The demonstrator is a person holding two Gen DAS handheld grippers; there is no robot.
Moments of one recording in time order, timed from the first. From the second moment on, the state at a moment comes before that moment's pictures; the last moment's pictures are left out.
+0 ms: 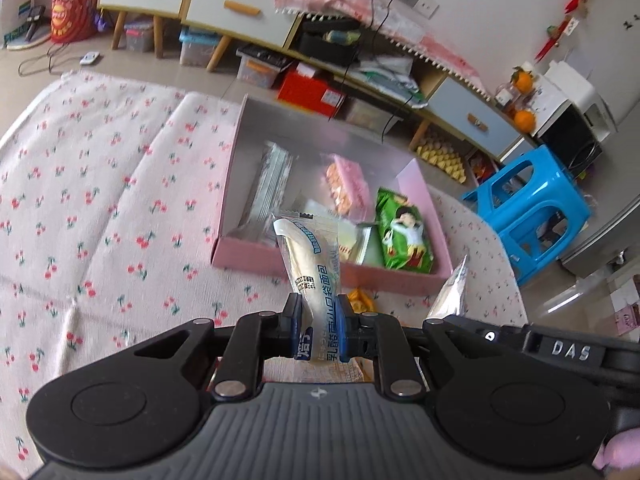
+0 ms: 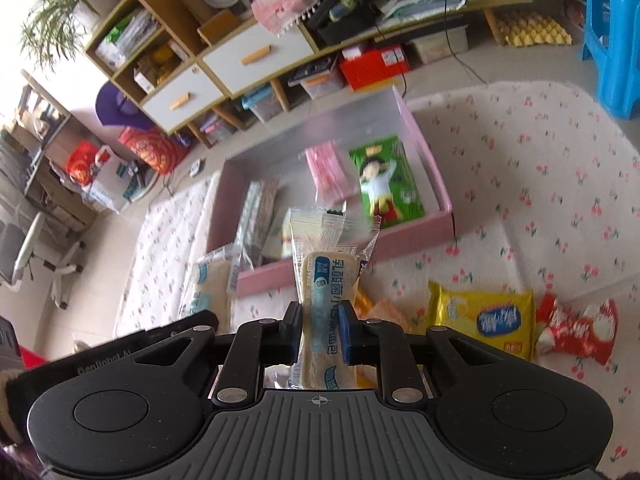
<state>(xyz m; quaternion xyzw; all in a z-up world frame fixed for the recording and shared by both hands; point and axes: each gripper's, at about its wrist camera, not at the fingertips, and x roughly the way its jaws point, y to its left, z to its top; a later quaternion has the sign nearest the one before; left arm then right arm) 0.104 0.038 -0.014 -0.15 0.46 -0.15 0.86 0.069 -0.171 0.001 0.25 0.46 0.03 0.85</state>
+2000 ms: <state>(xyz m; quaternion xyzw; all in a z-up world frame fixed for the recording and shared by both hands) 0.185 0.001 -0.026 -0.04 0.39 -0.15 0.91 0.164 -0.190 -0.004 0.20 0.45 0.03 0.87</state>
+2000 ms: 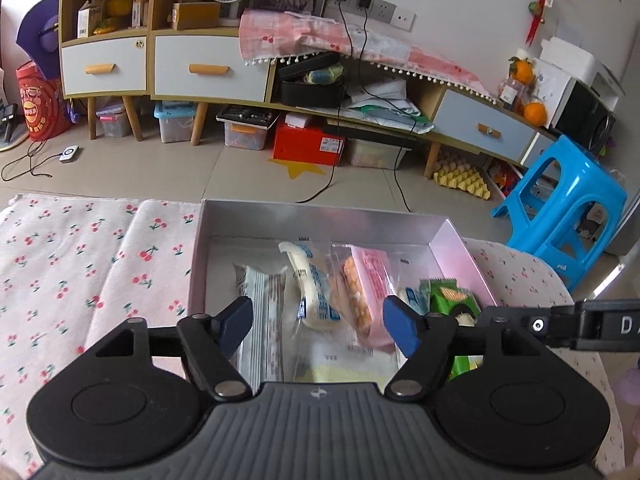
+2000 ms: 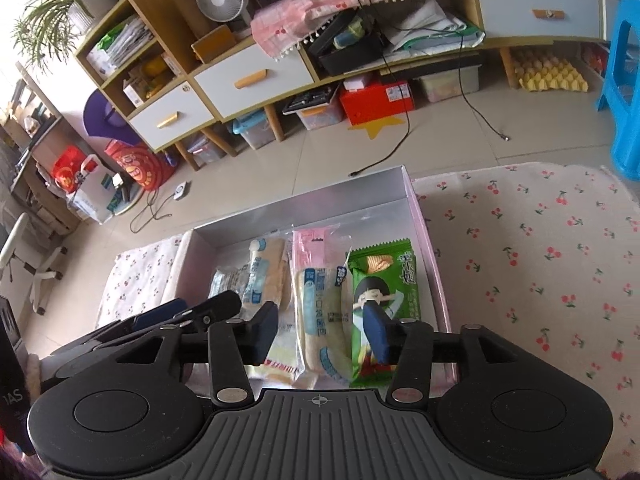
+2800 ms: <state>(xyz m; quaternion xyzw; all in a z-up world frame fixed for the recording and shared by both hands) 0.101 0.015 -0.011 0.00 0.44 -0.10 0.89 0.058 -0.185 0.007 0.14 0.47 0.01 0.87</state>
